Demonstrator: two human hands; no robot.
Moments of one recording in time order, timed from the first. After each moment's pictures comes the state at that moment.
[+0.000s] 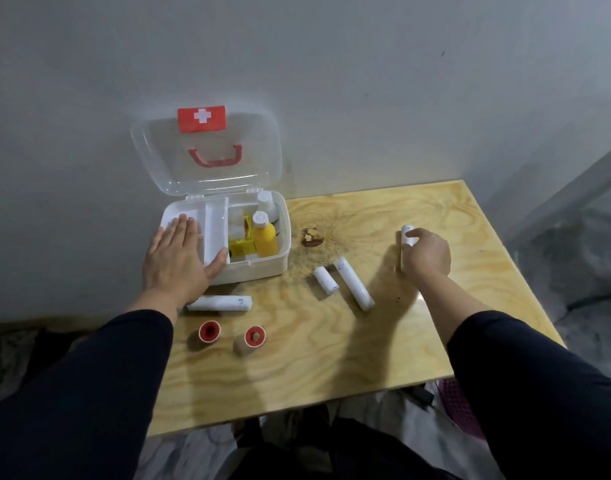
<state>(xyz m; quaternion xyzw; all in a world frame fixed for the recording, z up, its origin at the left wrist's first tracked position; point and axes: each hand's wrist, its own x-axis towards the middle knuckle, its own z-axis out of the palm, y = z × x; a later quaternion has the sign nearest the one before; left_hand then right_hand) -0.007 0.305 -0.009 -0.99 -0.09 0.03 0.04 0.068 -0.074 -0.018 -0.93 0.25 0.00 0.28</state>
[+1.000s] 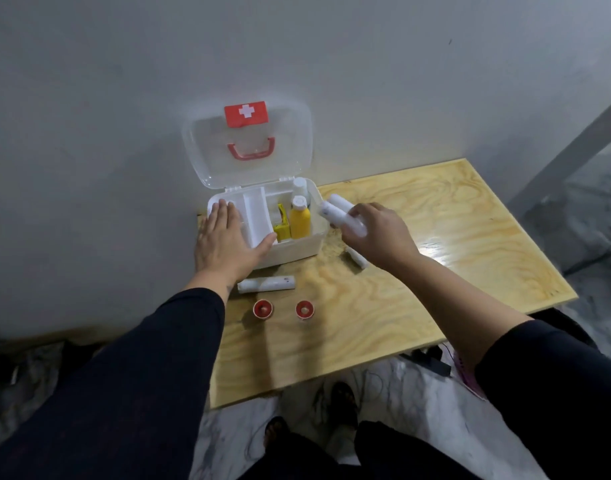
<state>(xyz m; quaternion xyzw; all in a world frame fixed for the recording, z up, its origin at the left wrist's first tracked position) -0.017 0.313 0.011 -1.00 -0.06 0.02 -0.08 -0.012 0.057 0.048 -0.96 -0.07 -0.07 0.27</state>
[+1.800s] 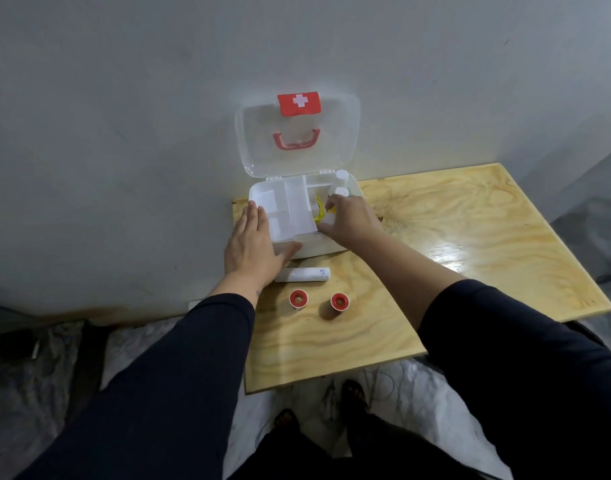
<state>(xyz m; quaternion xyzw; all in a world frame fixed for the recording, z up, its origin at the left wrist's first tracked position) -0.043 0.335 0.007 -0.99 -0.05 0.03 -0.11 0.012 0.165 0.044 -0.97 -0.06 0.04 0.22</state>
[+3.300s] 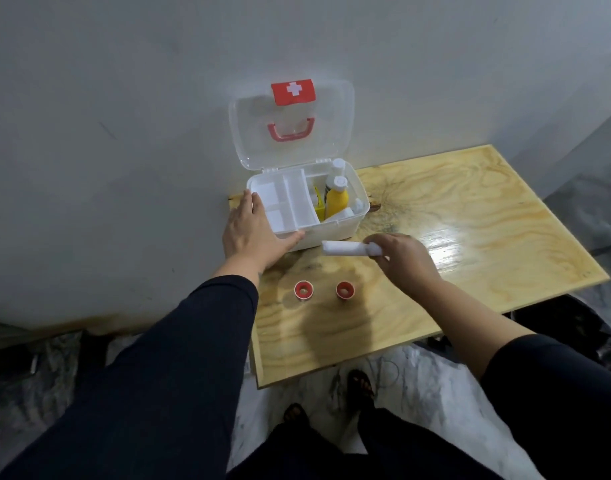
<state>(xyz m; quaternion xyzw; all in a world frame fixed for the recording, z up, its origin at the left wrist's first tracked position) -0.032 0.341 0.015 -0.99 -0.07 0.01 -0.14 -0.061 0.087 0.005 -0.98 -0.11 -0.02 0.18</state>
